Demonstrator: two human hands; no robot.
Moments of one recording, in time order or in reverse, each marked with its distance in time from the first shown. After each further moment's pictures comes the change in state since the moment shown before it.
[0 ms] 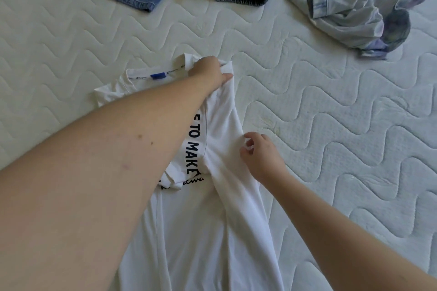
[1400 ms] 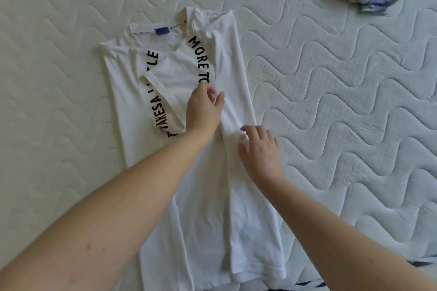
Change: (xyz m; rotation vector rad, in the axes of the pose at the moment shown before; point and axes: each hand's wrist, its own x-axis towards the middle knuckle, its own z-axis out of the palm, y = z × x) left_hand -0.201 -0.038 0.093 -0.572 0.365 -0.068; right_hand -0.111 0.027 0.049 -0.279 0.238 -0.182
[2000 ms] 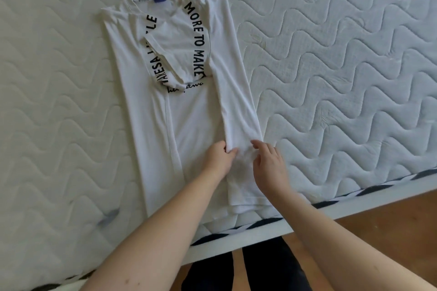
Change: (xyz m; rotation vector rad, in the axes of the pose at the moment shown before) left_hand -0.213 -0.071 0.023 -0.013 -0.476 -0.348; right_hand -0.171 0.029 0.010 0.117 -0.064 0.168
